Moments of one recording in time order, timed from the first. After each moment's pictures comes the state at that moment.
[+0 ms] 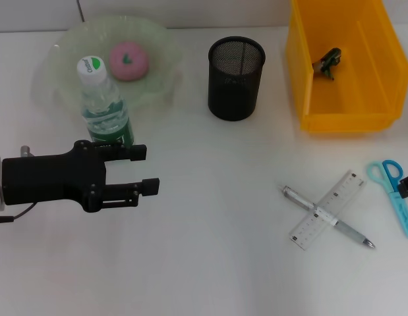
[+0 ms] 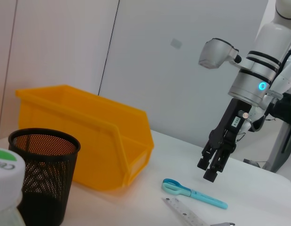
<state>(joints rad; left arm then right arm) -0.44 -2.03 0.79 0.66 1.92 1.72 -1.33 0.52 2.08 -1.04 -1.41 -2.85 -1.76 2.73</state>
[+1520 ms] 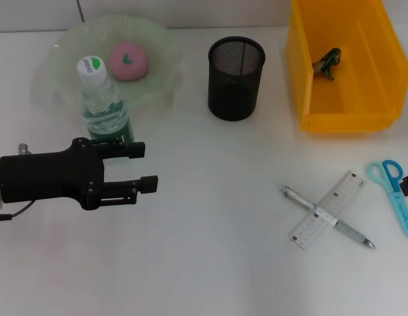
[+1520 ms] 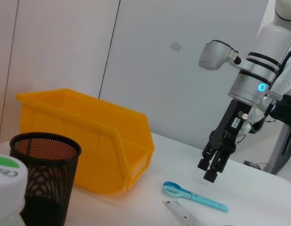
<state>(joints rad) -0.44 -2.03 0.78 0.66 1.92 1.73 -1.33 0.52 2.08 -1.03 -1.41 -2.85 -1.76 2.73</state>
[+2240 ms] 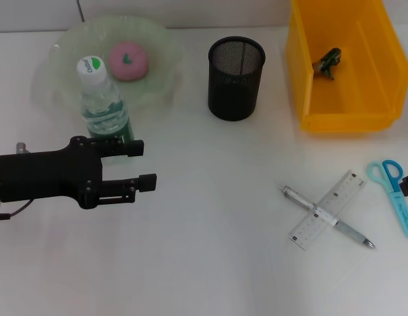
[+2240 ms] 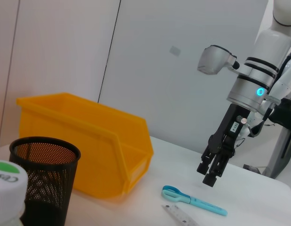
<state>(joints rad) -0.44 -2.03 0.77 0.66 1.91 1.74 -1.33 0.52 2.08 -1.04 -1.41 -2.85 -1.77 2.73</state>
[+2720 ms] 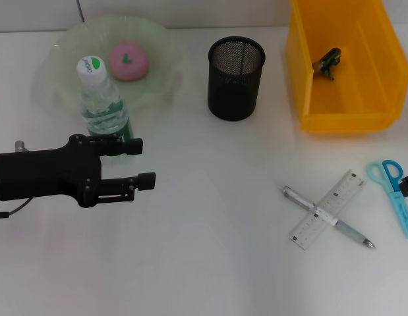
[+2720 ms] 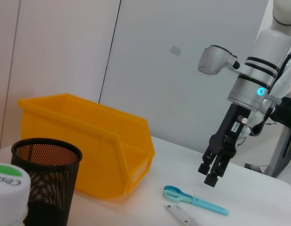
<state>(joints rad) -0.44 -2.03 0.77 0.67 1.91 1.74 -1.34 0.53 2.08 -1.03 -1.41 -2.85 -1.77 2.73</state>
